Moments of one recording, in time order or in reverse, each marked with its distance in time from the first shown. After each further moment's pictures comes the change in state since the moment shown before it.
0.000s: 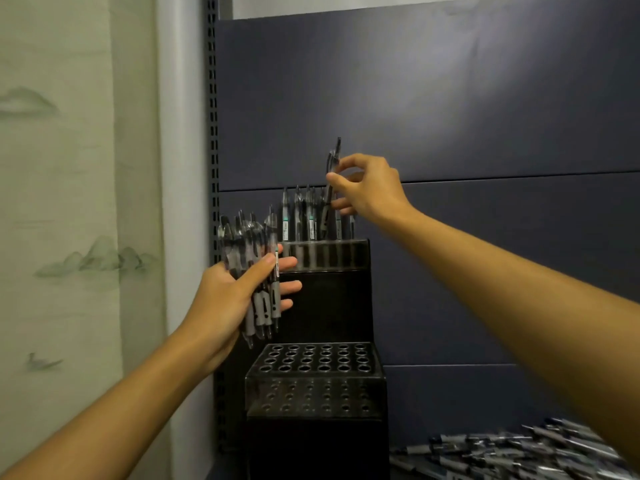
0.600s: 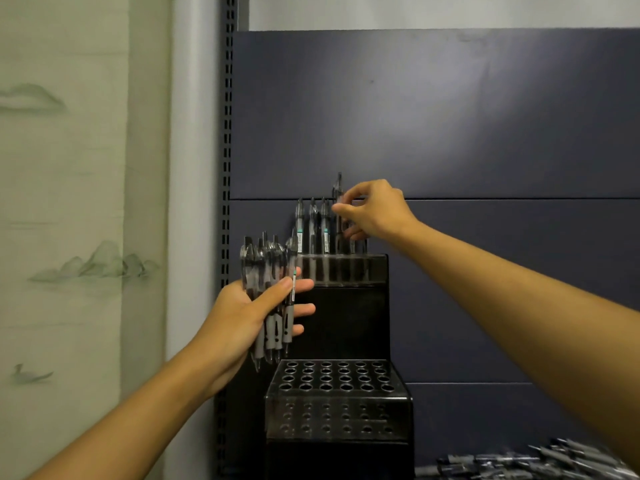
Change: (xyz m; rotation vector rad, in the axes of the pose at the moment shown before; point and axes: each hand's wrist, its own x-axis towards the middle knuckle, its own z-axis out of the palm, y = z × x) left_hand 0.002 -0.010 -0.019 0.021 -0.124 -0.053; right_hand 0.004 0.001 0.014 -0.170 -0.097 0.123
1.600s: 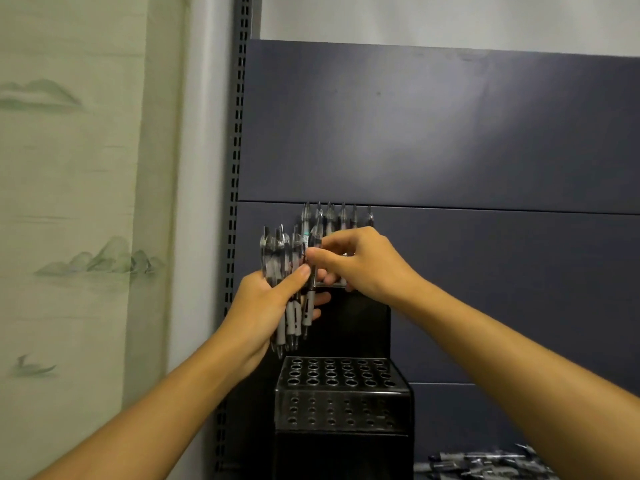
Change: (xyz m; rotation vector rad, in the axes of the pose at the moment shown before) left_hand 0.004 0.012 0.009 -0.062 0.065 -0.030; right_hand -0.080 -0.022 0.024 0.002 -0.209 -0.176
